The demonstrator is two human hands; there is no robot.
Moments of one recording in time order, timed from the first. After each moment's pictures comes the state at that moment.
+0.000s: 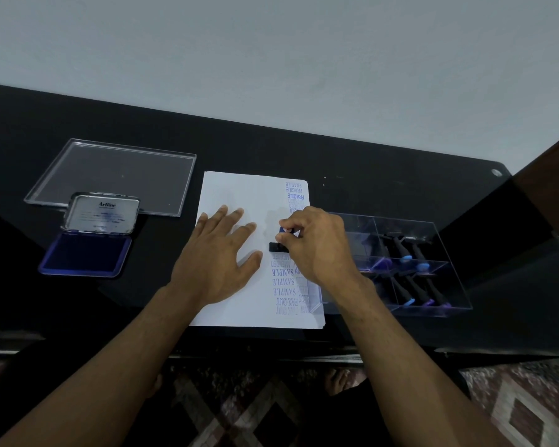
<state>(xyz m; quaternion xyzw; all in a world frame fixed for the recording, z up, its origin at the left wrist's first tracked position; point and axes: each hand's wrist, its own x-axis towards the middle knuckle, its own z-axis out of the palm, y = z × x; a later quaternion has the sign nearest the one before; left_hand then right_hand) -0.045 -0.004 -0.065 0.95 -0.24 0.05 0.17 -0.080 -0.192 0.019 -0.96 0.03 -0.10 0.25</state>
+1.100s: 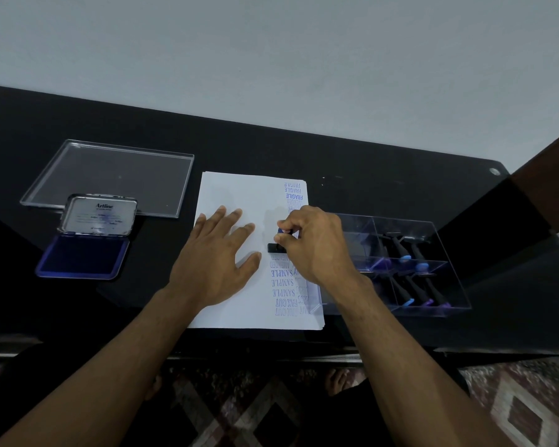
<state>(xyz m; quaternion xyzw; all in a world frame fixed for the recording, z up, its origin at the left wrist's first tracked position) -0.045 -0.003 -0.065 0.95 -0.24 0.05 0.17 -0.077 -0.191 0.018 -0.96 0.03 -0.09 0.25</state>
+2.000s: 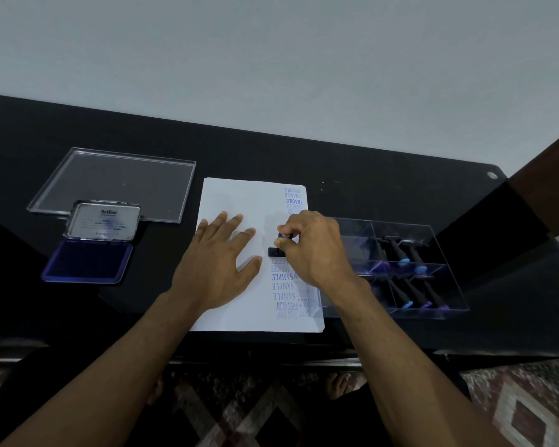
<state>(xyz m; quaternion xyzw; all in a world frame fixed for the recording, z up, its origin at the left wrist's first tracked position) -0.045 -0.003 -0.066 0.95 -0.24 0.05 0.17 -0.074 -0.191 0.015 -0.96 0.03 -0.09 0.25</state>
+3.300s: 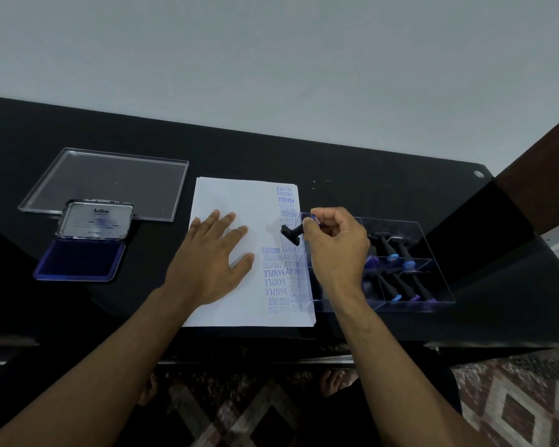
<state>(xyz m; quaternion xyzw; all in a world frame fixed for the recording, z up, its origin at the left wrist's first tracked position) -0.046 -0.001 -0.064 0.95 -0.25 0.04 0.17 -0.106 -0.203 0.024 -0.79 0.19 -0.27 0.52</state>
